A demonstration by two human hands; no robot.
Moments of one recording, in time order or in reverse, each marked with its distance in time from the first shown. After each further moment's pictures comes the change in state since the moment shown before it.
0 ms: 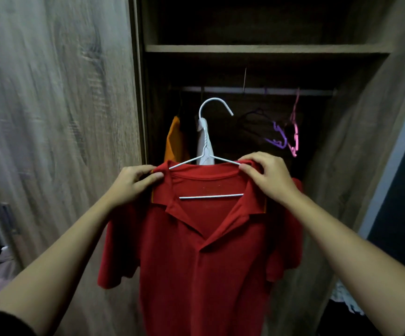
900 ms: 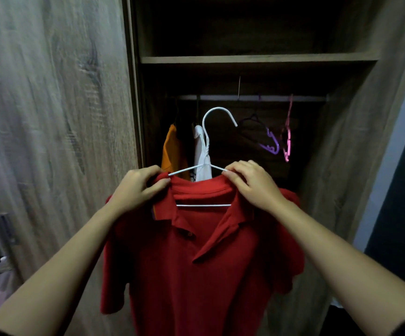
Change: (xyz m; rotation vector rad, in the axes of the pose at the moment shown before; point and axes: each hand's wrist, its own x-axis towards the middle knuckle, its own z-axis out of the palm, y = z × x) left_hand 0.008 0.027 0.005 0.307 0.091 0.172; right_hand 0.003 -0.017 0.005 -0.082 -0.123 -0.042
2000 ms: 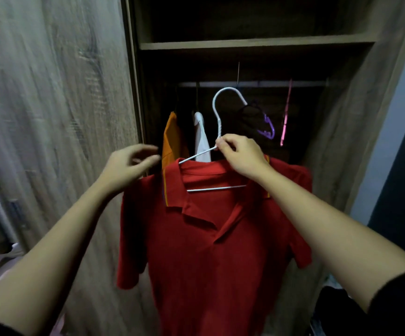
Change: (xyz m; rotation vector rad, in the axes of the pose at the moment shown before) left_hand -0.013 0.019 -0.031 -0.249 -0.011 -0.233; right_hand 0.018 -0.034 -0.009 0.034 0.072 0.186
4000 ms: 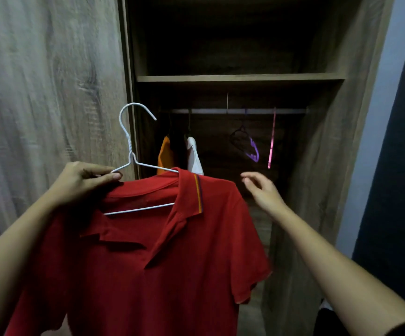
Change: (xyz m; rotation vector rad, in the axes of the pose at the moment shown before) left_hand -0.010 0.014 -0.079 0.018 -0.055 -0.070; right_hand -0.037 0.049 -0.012 0.514 0.092 0.314
